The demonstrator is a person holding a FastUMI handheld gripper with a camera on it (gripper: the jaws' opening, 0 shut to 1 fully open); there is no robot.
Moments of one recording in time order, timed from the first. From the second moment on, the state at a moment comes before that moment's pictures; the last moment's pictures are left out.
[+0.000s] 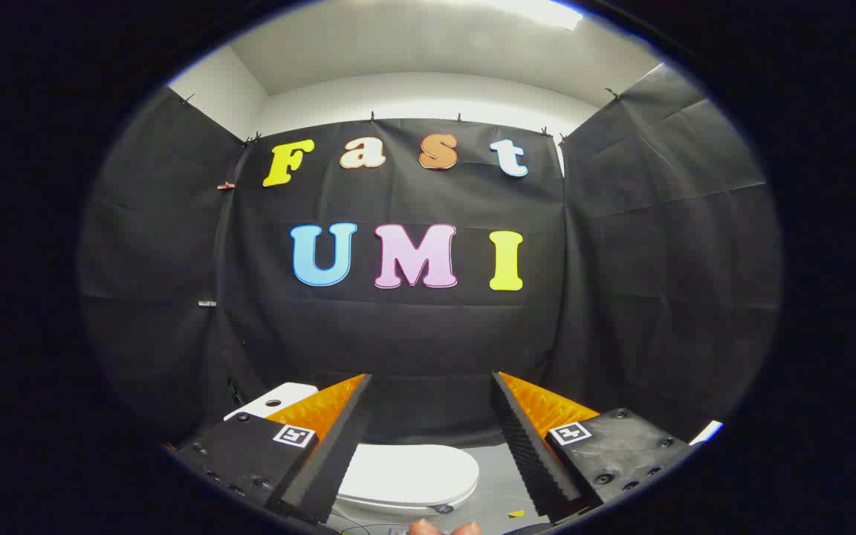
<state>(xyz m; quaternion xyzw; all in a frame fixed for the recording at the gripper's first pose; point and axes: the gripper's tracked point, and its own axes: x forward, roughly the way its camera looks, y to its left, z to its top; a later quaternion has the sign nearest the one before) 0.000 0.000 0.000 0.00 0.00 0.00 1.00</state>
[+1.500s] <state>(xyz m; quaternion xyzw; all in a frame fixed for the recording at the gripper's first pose) 0.003 0.006 -0.012 -0.01 0.00 0.00 1.00</state>
